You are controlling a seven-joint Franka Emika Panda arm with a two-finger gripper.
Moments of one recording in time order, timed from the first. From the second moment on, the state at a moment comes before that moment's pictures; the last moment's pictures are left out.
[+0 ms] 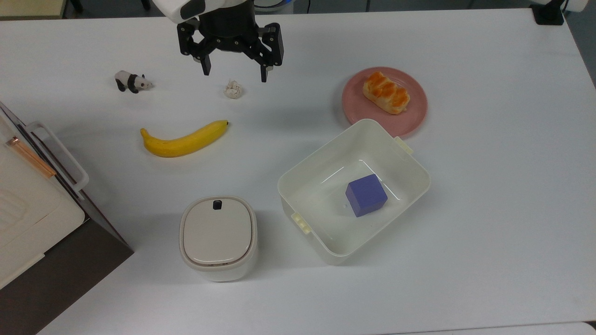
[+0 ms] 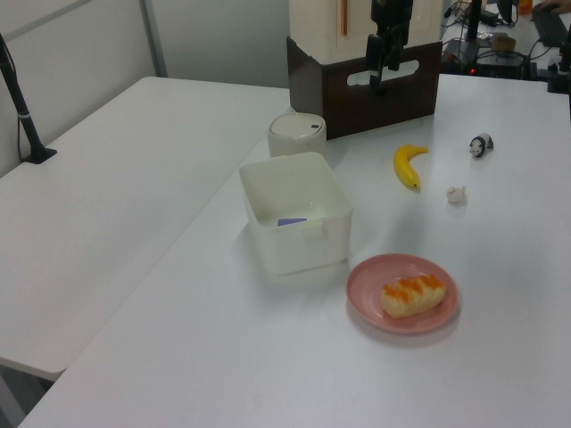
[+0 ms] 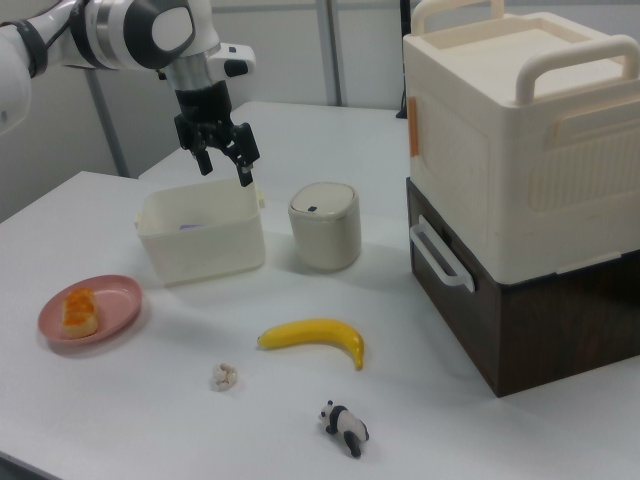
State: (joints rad) arm -0.21 0.22 0.25 -1.42 -0.08 1.70 0.16
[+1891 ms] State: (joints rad) arm -0.21 0.24 0.25 -1.40 -0.08 1.68 0.10
